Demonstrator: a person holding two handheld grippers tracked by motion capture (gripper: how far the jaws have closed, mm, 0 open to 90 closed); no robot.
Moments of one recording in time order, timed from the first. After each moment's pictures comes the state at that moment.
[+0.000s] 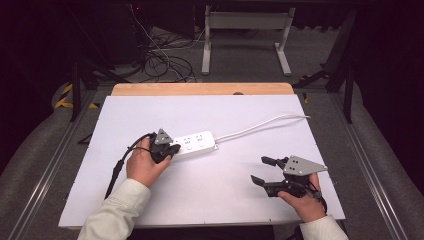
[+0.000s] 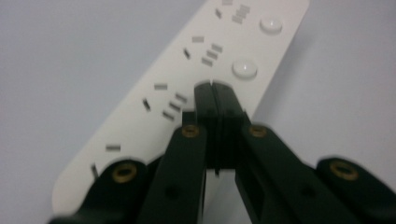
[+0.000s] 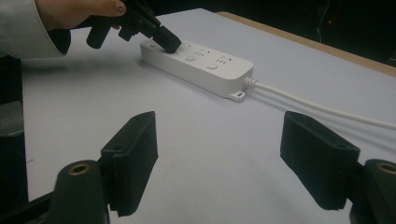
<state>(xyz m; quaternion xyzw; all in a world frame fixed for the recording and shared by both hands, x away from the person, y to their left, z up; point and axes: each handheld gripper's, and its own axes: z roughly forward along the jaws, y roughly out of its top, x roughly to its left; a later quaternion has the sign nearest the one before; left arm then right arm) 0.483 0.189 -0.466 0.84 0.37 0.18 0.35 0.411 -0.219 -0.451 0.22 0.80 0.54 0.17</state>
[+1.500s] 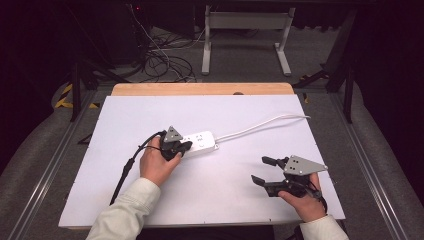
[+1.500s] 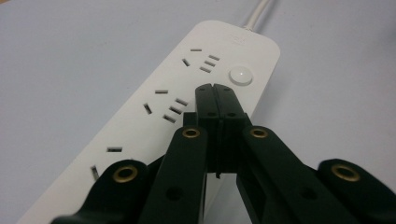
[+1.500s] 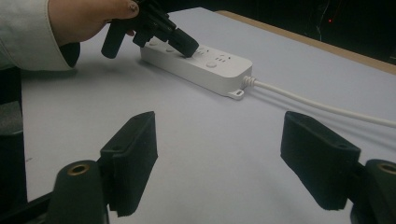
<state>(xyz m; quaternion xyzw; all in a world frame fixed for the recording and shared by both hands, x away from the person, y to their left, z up) 0.495 0.162 -0.473 0.83 0.35 0.18 0.40 0.412 -0.221 -0.452 0.23 0.80 0.54 0.17</state>
